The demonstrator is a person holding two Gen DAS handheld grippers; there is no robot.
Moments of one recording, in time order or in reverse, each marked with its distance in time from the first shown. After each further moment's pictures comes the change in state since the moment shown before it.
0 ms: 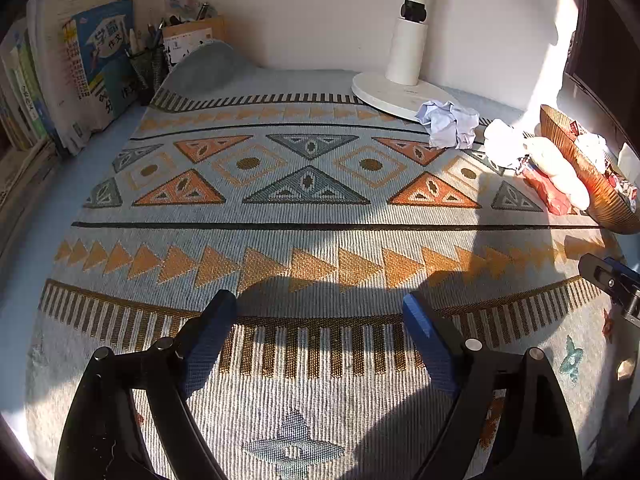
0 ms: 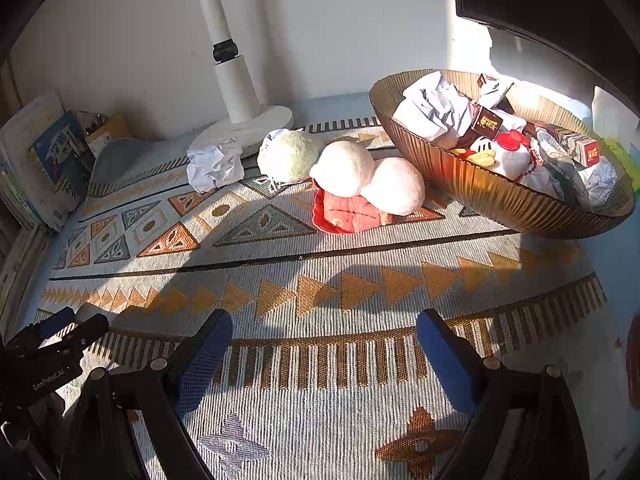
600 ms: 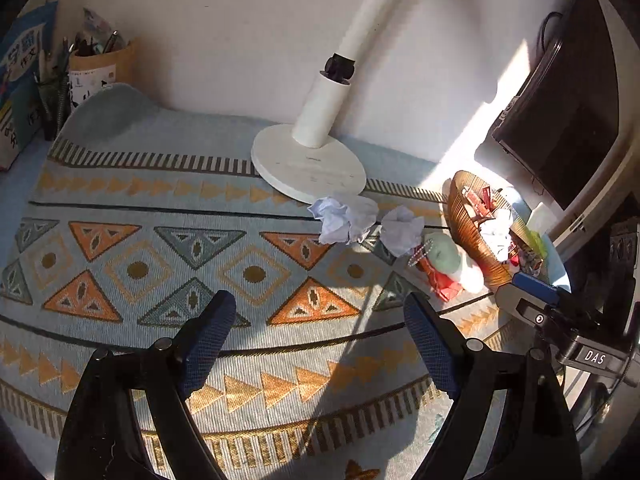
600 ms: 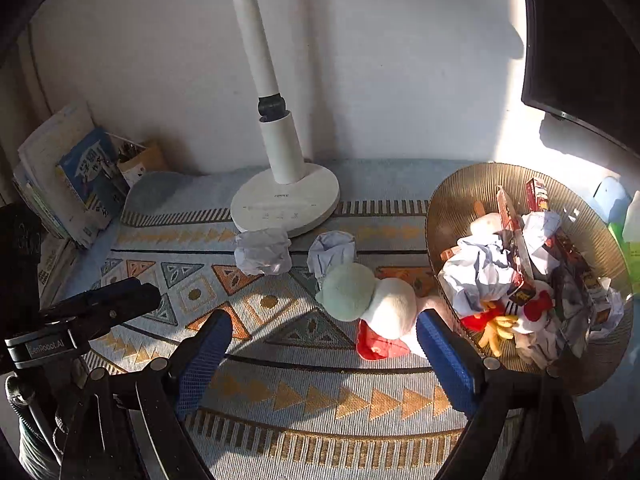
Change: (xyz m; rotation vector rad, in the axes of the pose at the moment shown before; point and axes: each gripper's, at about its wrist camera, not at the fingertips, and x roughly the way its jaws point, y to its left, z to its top) left arm -0.006 -0.009 0.102 -0.048 -0.006 -0.448; right arm -0.010 0.039 0.121 -0.178 0.051 0.056
